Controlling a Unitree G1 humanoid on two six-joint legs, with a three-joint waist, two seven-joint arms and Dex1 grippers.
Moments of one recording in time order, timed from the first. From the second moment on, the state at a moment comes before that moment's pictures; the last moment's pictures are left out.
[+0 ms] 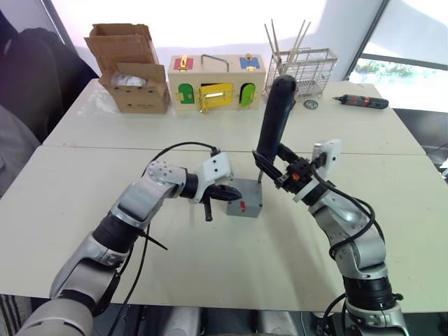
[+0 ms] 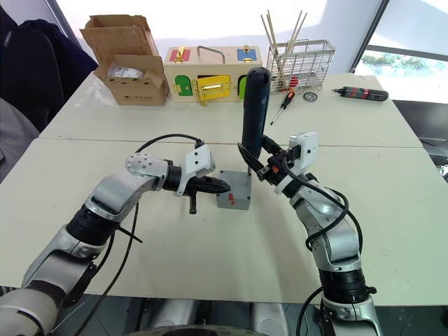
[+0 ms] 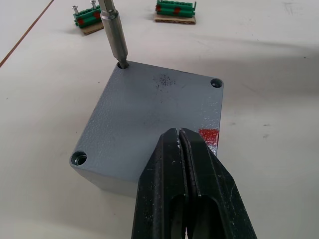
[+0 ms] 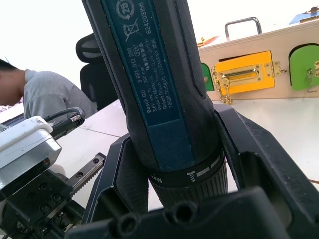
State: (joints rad) left arm -0.68 0.49 -0.41 -0.05 -0.22 0.63 -1.04; right arm -0.23 -0.31 0.00 -0.34 0.37 0.33 0.48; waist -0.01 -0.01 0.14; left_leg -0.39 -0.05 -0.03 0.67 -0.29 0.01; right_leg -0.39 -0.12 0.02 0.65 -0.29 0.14
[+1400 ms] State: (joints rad) left arm -0.67 0.48 -0.40 -0.05 -0.22 0.60 -1.02; right arm -0.46 -0.48 -0.24 -0.45 0.68 0.67 0.43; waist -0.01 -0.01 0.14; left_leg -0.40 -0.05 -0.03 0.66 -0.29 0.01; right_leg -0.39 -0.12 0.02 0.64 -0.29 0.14
